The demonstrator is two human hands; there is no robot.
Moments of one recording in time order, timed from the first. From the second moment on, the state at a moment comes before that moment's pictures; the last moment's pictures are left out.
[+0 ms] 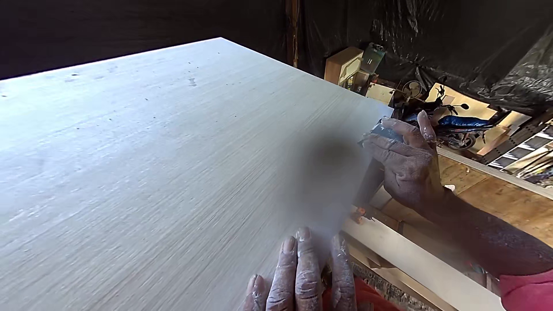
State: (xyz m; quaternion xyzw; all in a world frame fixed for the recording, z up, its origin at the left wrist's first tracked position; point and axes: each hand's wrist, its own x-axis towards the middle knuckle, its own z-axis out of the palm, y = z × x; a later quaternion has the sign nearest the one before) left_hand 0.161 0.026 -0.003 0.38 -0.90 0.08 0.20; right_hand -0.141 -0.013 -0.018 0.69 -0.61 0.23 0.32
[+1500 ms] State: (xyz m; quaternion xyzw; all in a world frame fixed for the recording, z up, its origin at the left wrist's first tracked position) left_hand 0.161 0.026 -0.003 0.38 -0.90 0.09 0.19; right_hand -0.148 -0.016 -0.022 0.69 -0.60 0.24 0.31
